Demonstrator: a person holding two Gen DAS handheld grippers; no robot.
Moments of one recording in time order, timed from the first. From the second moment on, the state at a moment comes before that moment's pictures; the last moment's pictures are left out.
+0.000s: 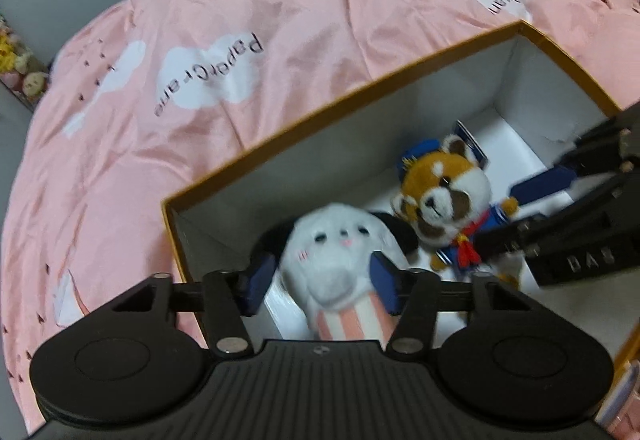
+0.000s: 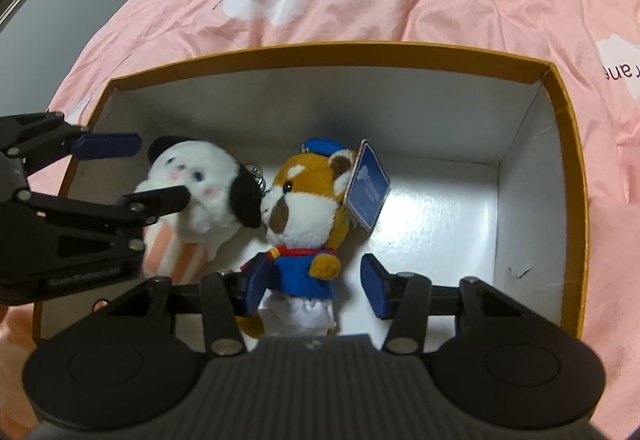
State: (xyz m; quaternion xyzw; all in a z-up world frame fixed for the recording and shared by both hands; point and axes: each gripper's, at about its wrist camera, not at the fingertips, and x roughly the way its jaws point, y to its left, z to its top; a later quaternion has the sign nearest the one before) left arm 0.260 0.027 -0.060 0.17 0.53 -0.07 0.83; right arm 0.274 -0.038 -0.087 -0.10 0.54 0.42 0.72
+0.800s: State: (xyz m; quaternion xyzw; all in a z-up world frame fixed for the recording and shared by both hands) left arm 0.249 0.001 -0.074 0.22 0.51 -0.05 0.83; right arm 0.279 0.001 -0.096 -0.10 0.53 0.45 0.71
